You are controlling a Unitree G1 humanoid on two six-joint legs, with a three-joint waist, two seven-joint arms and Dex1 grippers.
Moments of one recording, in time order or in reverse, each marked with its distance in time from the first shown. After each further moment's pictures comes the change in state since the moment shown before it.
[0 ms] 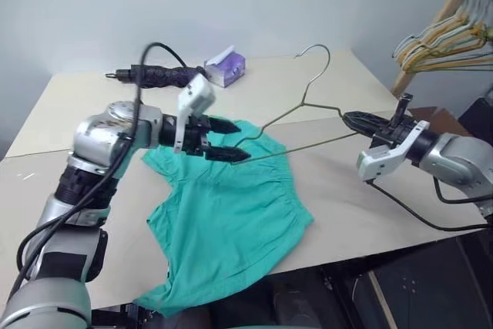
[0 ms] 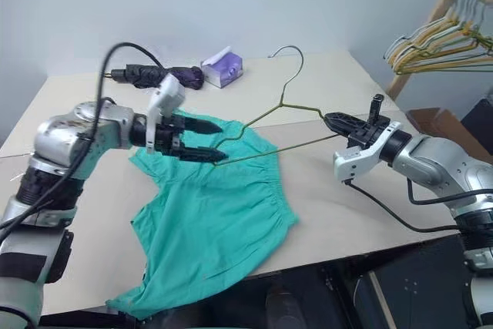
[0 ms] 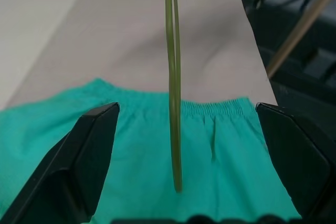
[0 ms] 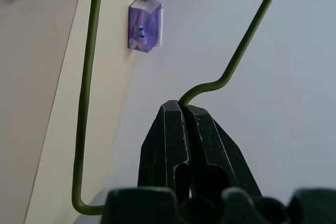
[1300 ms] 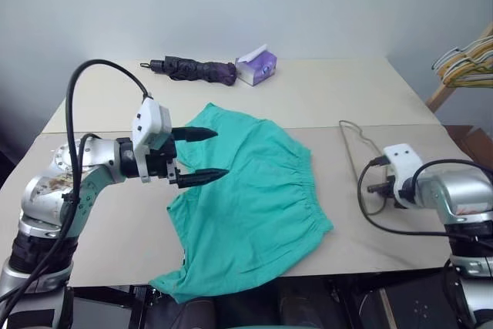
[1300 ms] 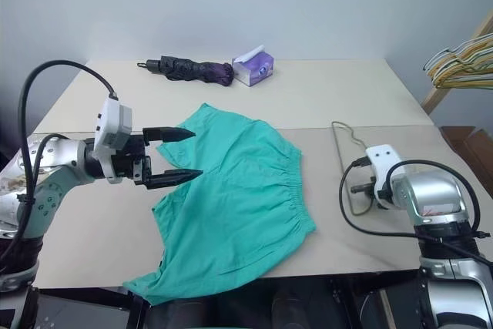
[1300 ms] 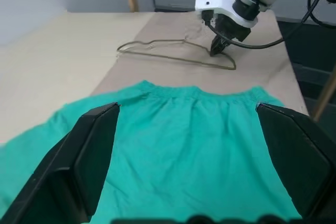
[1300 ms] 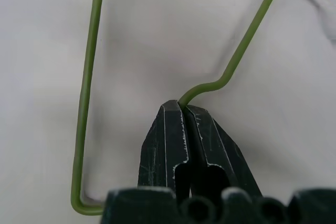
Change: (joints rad) left arm 0.425 0.112 0.383 -0.374 -0.183 -0.229 0.149; right arm 0.007 0.300 -0.247 -0.217 0.898 2.093 0.064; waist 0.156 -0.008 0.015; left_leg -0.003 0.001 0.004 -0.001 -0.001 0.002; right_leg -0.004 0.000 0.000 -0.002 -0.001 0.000
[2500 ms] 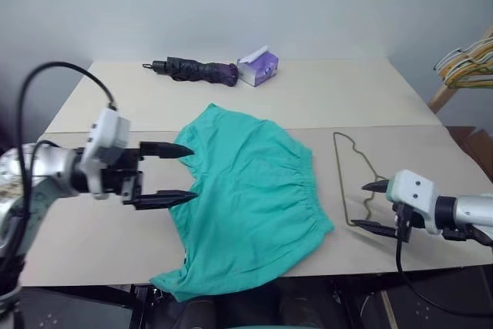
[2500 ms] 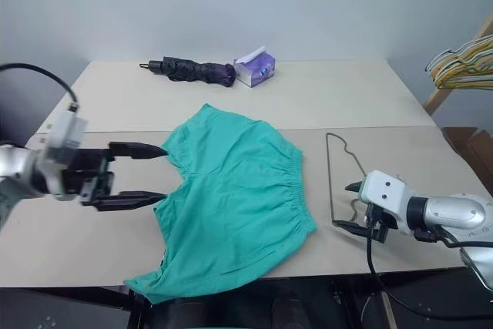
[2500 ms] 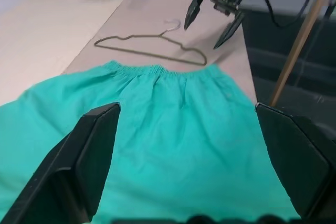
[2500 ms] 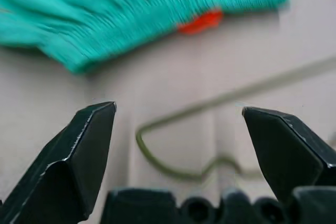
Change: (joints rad) left arm 0.133 0.183 0.083 -0.073 -0.181 0.020 -0.158; right arm 0.594 -0.433 -0.010 -0.410 0.195 -0.769 0.573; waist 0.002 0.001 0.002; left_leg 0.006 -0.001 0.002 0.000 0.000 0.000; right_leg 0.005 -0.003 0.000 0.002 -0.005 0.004
